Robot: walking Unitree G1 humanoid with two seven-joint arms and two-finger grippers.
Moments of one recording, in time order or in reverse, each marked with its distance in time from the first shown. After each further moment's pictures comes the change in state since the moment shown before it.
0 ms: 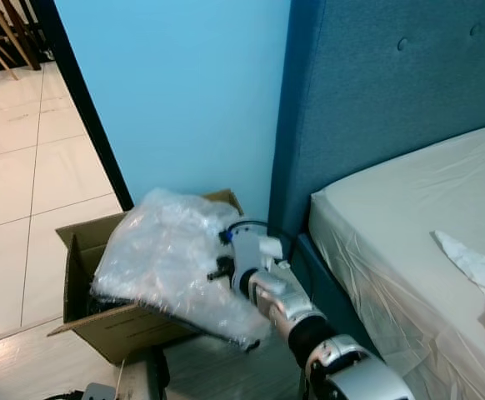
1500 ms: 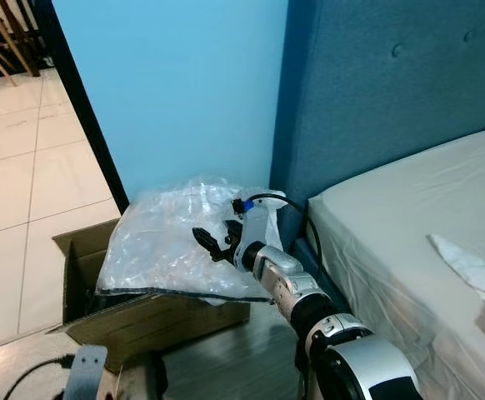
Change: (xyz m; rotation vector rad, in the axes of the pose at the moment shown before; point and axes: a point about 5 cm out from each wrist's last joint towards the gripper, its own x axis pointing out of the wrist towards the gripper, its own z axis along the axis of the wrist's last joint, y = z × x) left arm 0.008 0.055 0.059 -0.095 -0.130 0.259; right arm -0.005 -0.004 0.025 0.119 -0.177 0.292
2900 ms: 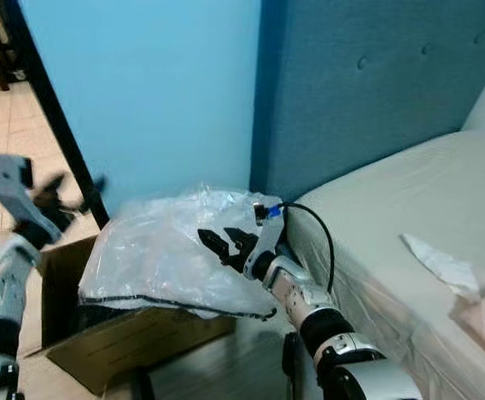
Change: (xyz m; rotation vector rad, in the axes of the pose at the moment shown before) left arm -0.066 0.057 0.224 -0.209 -0.895 -0.855; right arm -0.016 -0.010 -0.010 0.143 -0.032 0.049
